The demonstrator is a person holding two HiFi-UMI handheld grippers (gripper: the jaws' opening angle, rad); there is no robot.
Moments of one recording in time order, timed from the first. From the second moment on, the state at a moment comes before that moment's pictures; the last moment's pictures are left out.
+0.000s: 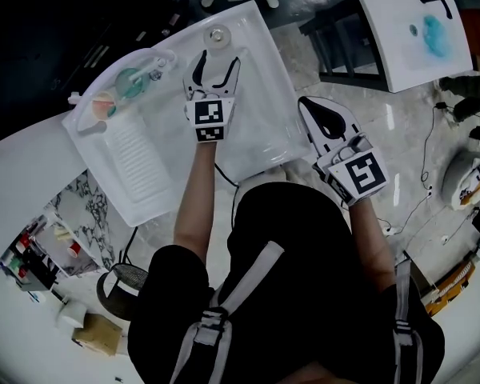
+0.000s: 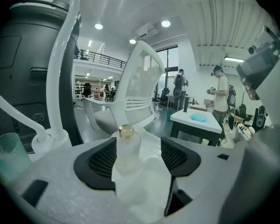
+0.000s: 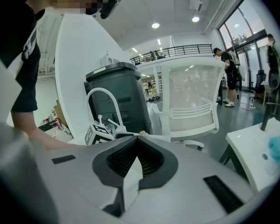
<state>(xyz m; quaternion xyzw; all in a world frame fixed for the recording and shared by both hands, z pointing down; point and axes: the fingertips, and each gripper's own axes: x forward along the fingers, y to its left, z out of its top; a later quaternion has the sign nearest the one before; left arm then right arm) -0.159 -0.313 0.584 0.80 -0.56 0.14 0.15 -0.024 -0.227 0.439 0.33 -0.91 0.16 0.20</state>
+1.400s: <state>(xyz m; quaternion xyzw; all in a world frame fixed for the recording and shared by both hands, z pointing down) -0.173 -0.383 0.638 0.72 -0.66 0.14 0.12 -0.004 -0.223 0.455 0.35 -0.89 0.18 0.22</state>
